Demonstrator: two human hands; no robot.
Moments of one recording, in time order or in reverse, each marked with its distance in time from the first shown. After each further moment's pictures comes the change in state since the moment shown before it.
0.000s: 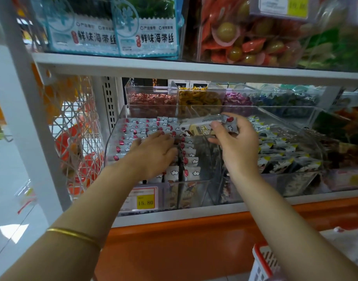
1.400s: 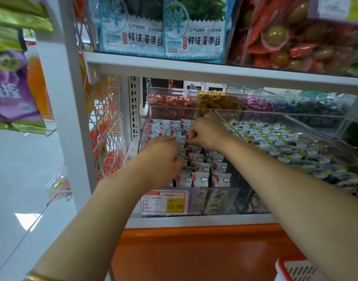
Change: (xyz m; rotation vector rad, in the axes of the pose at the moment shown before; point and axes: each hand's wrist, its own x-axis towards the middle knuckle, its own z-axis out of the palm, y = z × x) left_hand -0.040 -0.019 -0.024 -0.060 0.090 -0.049; right_hand 0.059 0.020 0.099 -1.202 -0.815 -0.421
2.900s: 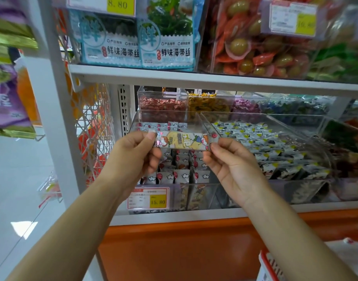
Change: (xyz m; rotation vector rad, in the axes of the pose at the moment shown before) left_hand -0.032 0.021 -0.011 -1.271 0.240 -0.222; right_hand -0.139 -0.015 -0.028 2.091 0.382 0.483
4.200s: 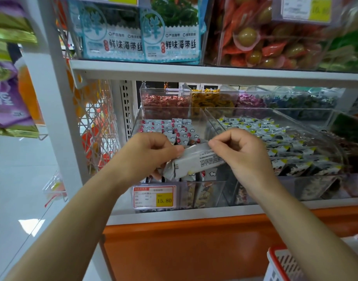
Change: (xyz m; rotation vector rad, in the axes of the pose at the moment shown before) left_hand 0.005 0.010 -0.005 0.483 -0.204 0.071; right_hand 0.005 -0.003 -0.004 -0.926 -0.097 -0.496
